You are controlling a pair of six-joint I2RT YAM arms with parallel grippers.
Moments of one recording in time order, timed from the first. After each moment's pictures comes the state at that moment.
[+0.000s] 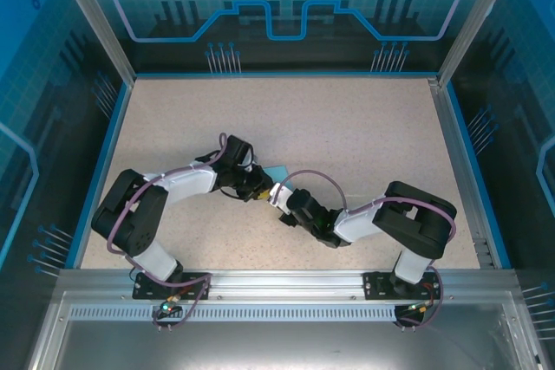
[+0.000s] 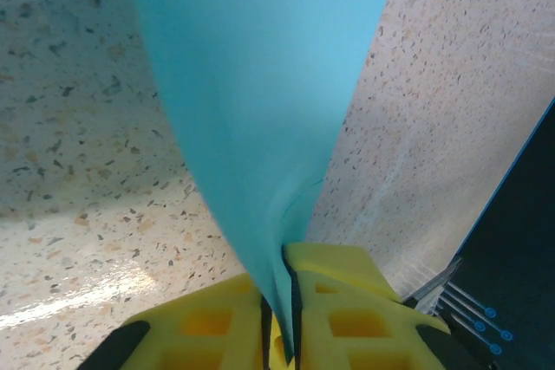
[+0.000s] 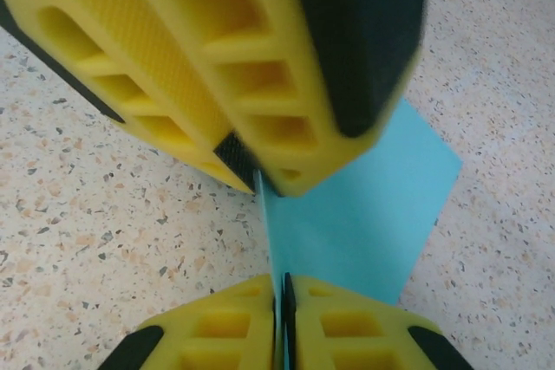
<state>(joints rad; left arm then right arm) -0.47 1.62 0.84 -0.26 0.55 -1.05 1.02 1.71 0.54 0.57 0.35 -0.18</state>
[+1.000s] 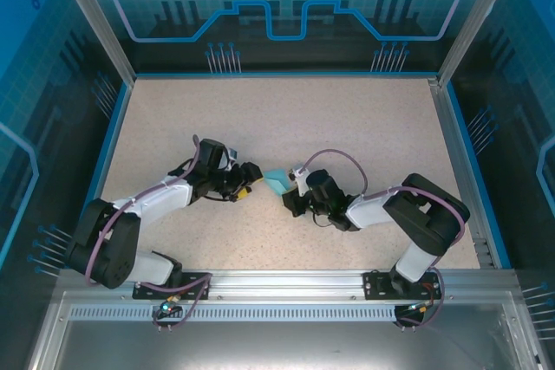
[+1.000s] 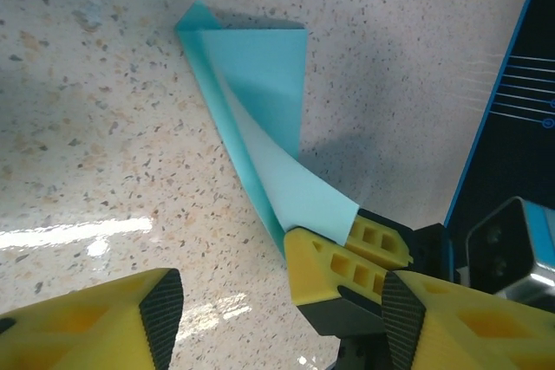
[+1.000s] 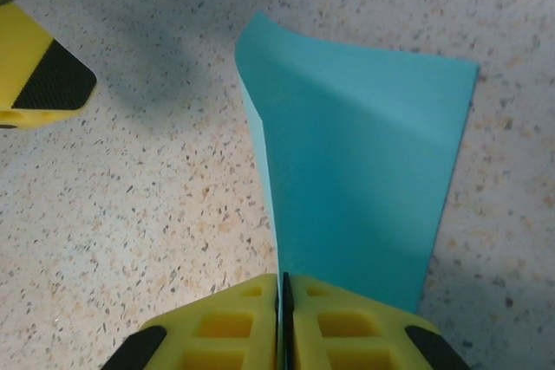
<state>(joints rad) -0.35 1.38 0.65 -0.14 0.55 -1.01 0.78 1.67 0.53 0.52 -0.17 0.38</state>
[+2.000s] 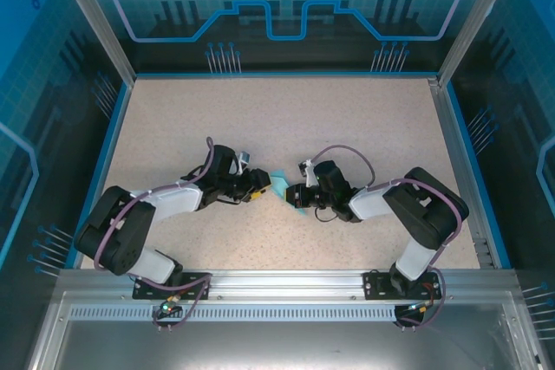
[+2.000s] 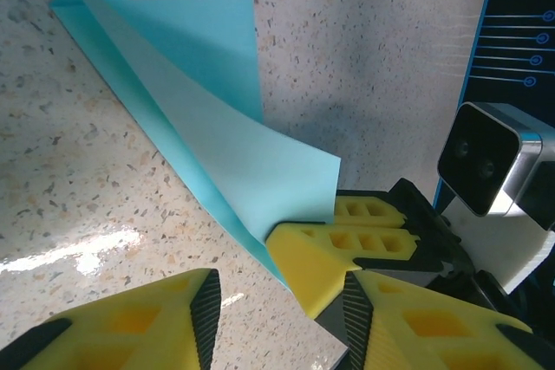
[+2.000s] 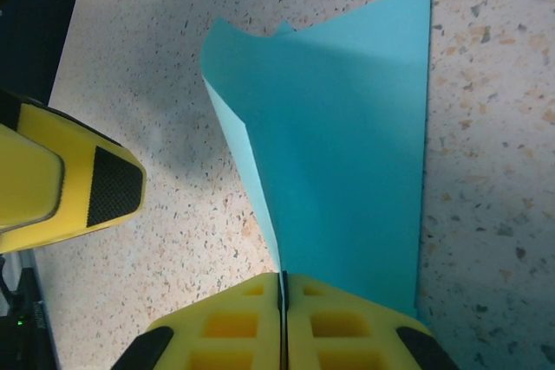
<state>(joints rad) -0.42 1.49 0.60 0.12 0.57 -1.03 0.67 1.71 0.55 0.51 -0.39 0.72</state>
